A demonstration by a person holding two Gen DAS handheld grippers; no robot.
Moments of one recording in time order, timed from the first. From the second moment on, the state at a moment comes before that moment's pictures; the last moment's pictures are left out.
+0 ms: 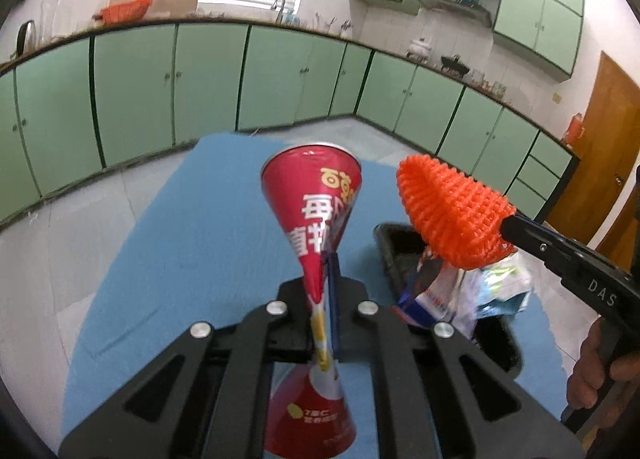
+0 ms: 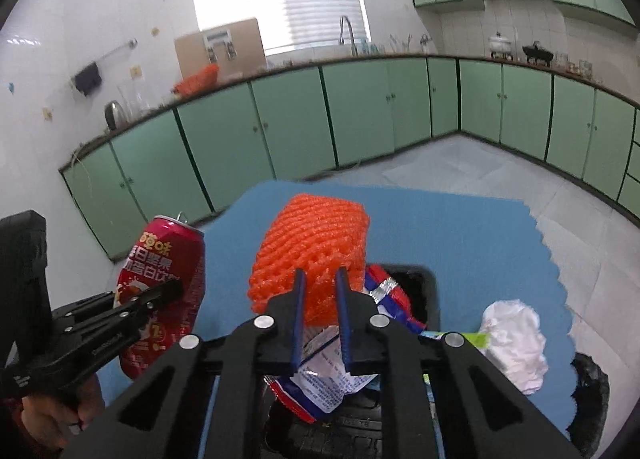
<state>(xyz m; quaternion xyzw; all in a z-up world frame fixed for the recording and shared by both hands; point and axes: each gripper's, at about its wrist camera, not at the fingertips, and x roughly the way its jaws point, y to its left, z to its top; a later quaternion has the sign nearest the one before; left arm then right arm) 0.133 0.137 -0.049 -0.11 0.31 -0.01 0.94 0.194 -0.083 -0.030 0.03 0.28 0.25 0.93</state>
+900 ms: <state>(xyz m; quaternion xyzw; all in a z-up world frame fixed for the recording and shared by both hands) 0.145 -0.099 -0.011 -0.06 0.28 -0.23 0.93 0.100 -0.300 0.017 0.07 0.23 0.05 0.97</state>
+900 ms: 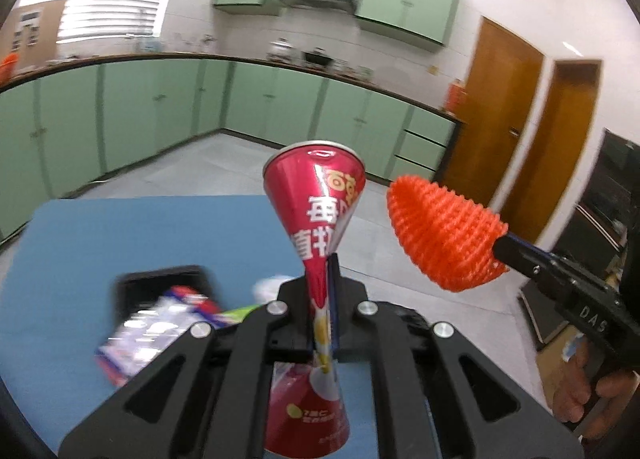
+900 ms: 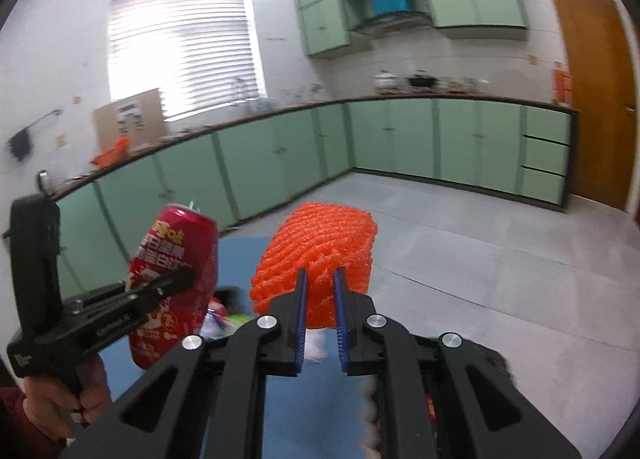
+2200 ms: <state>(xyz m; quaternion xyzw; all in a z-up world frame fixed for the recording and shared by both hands) 0.206 -0.304 -0.110 0.00 0.35 -0.33 0.88 0.096 -0.470 -0.090 0.13 0.33 -0.09 0.93</state>
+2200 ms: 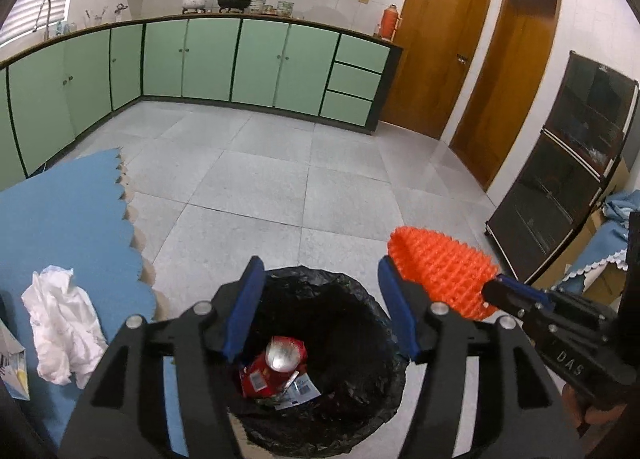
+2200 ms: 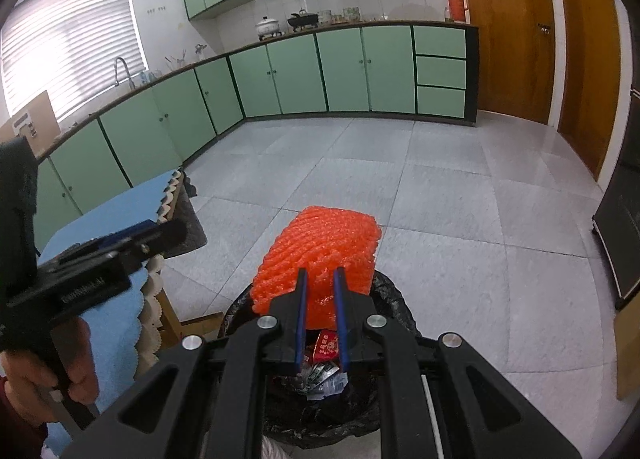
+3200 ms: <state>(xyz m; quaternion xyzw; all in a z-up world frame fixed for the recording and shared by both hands) 0.158 -0.155 -0.042 0.01 0.28 -0.22 0.94 0.115 -0.395 -0.065 0.09 0.30 -0.07 0.95</state>
